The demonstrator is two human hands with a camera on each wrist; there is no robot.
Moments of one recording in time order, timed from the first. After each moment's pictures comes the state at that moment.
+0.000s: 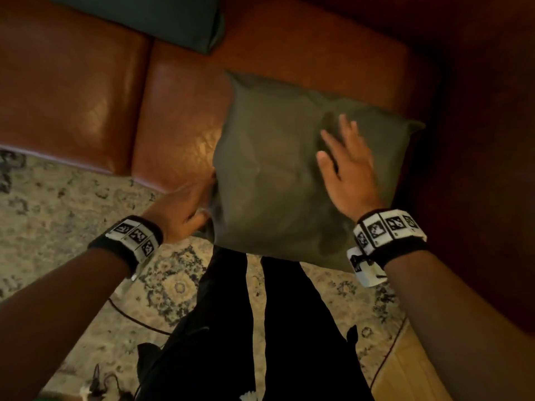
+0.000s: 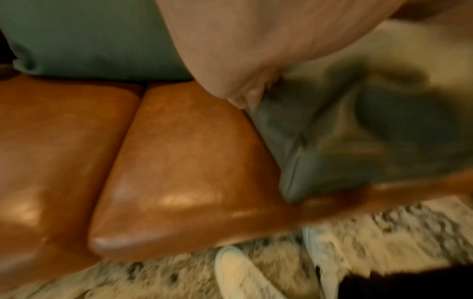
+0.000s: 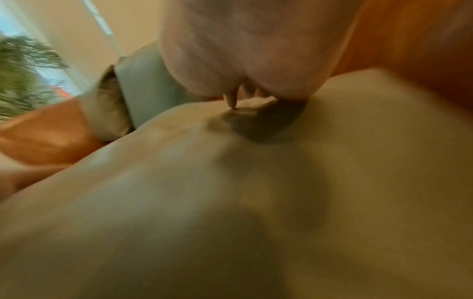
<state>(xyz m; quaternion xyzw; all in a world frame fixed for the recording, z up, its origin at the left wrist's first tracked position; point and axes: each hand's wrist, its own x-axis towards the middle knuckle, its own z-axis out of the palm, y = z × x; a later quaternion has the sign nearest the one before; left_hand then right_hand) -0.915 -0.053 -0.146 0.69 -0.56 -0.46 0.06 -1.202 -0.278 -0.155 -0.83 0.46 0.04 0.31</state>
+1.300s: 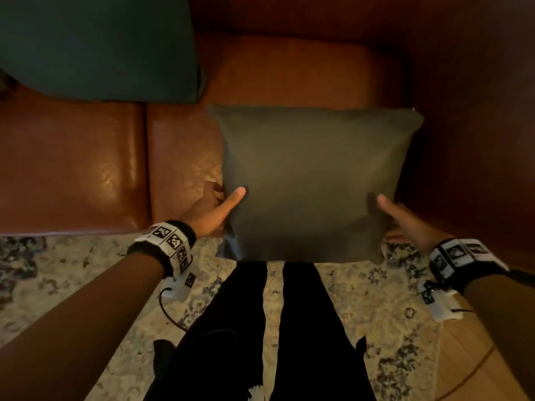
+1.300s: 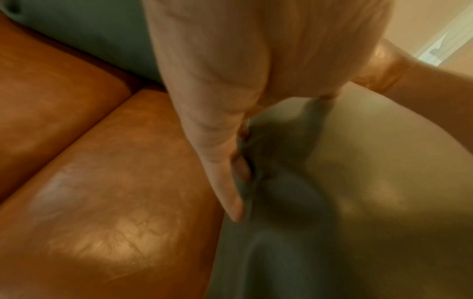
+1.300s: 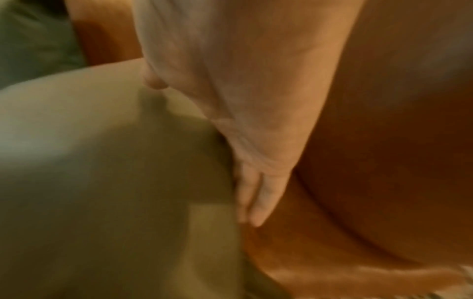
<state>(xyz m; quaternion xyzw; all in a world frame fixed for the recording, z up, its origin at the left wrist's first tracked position) -0.881 -0.118 -0.161 0.71 -0.18 -0.67 0.12 -1.295 -0.224 -0.105 -0.29 0.71 0.10 0.63</state>
